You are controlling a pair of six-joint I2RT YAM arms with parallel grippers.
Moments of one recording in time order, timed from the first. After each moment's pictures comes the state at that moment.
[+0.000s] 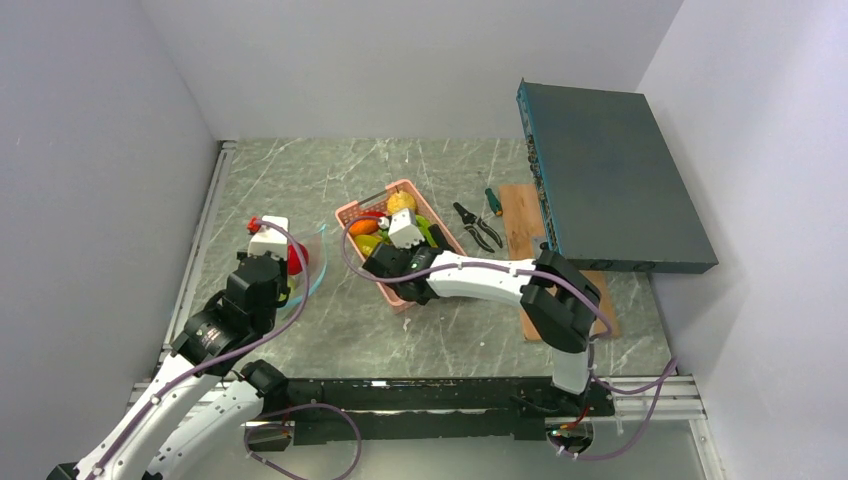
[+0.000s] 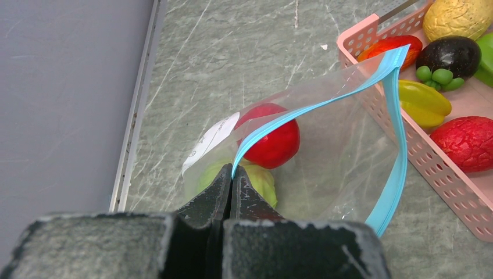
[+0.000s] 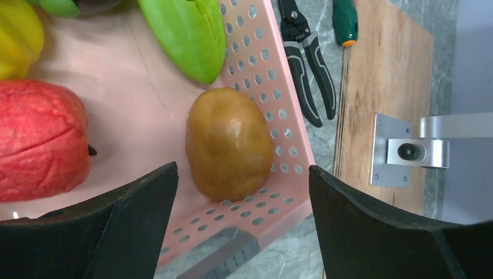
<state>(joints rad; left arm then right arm) -0.60 0.55 0.74 -0.62 -0.69 -0.06 1.08 1.86 1.31 -0.61 0.96 0.44</state>
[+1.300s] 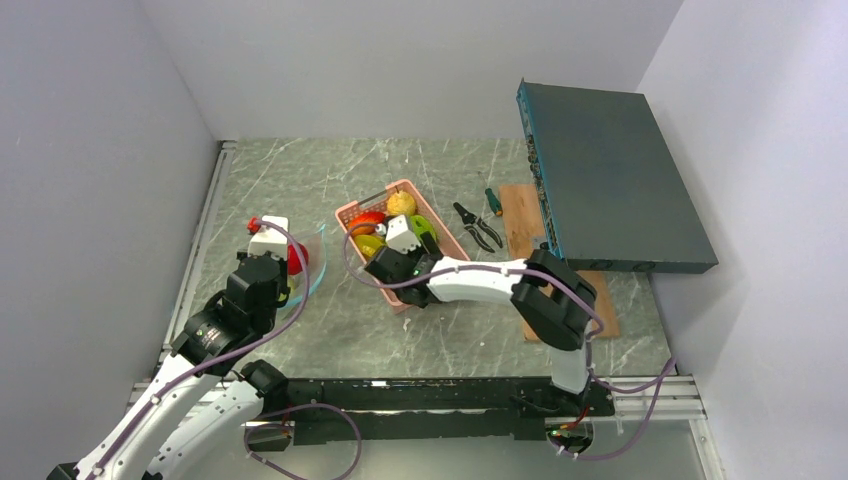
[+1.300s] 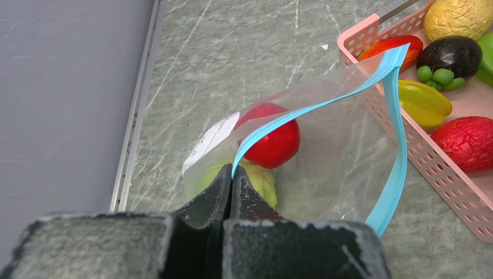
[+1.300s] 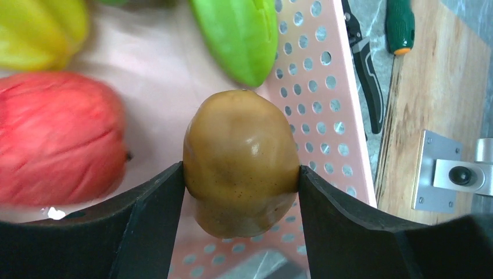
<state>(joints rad) -0.60 0.55 0.74 -0.62 -0.70 -0.06 1.04 1.94 1.27 -0.44 0.87 0.38</state>
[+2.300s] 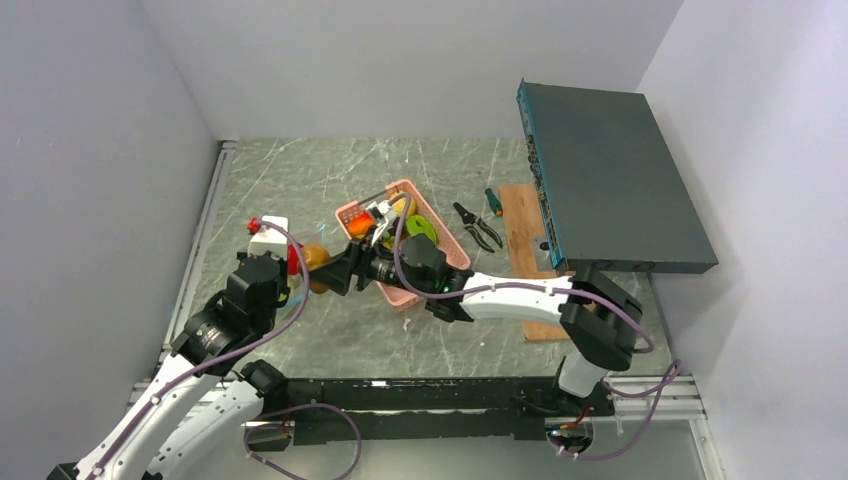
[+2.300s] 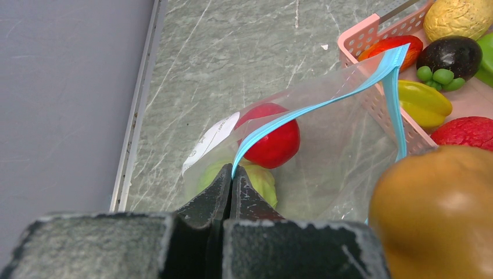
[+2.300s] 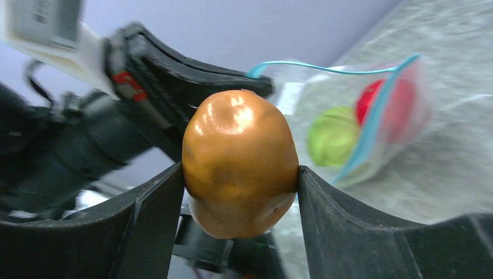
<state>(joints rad) -0.60 0.55 0.74 -0.62 -0.70 -0.06 1.11 1.63 1.01 0.66 -0.11 0.69</state>
